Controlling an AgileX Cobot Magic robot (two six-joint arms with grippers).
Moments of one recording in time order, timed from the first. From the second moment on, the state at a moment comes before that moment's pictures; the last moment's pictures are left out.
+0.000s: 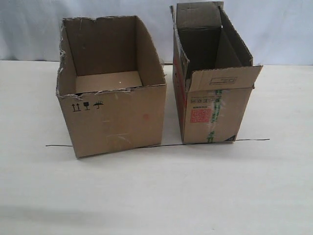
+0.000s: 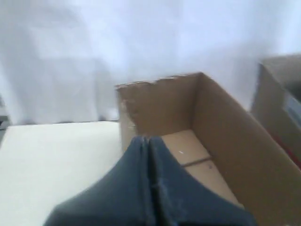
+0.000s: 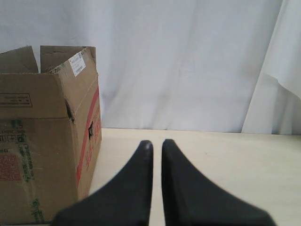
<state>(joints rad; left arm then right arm) -0.45 1.07 -1.09 0.61 0.61 -0.67 0.06 0.00 0.00 0.02 0.08 -0.11</state>
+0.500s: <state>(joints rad) 0.26 1.69 -0.99 -1.11 0.66 0.56 0.06 0.00 0.00 0.02 0.08 -0.11</state>
